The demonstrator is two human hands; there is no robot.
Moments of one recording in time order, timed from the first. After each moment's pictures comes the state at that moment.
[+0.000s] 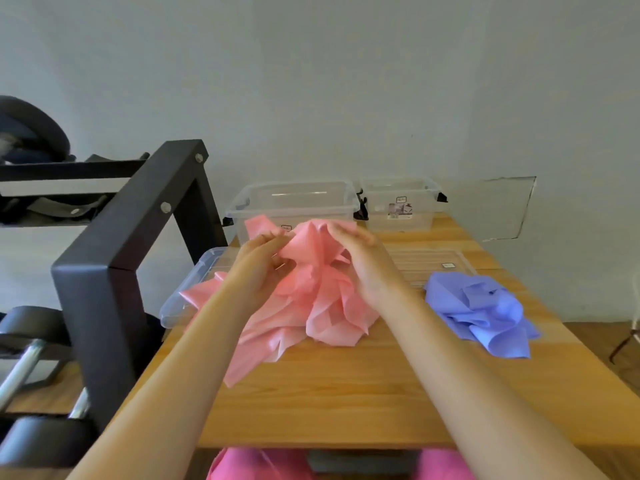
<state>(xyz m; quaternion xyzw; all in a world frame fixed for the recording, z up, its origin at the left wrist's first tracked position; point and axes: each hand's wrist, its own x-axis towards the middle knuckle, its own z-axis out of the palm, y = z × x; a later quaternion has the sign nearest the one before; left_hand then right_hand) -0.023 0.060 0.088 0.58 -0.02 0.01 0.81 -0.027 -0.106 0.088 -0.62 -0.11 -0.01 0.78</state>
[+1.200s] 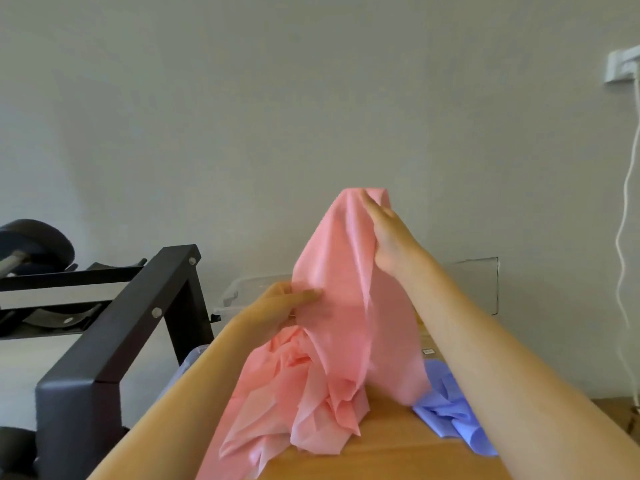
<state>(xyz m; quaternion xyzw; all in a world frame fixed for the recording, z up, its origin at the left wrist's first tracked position) -0.007 0.015 0.181 0.73 -0.18 -0.07 0.66 0.017 -0.181 0.255 -0.58 -0.11 -0.10 0.80</state>
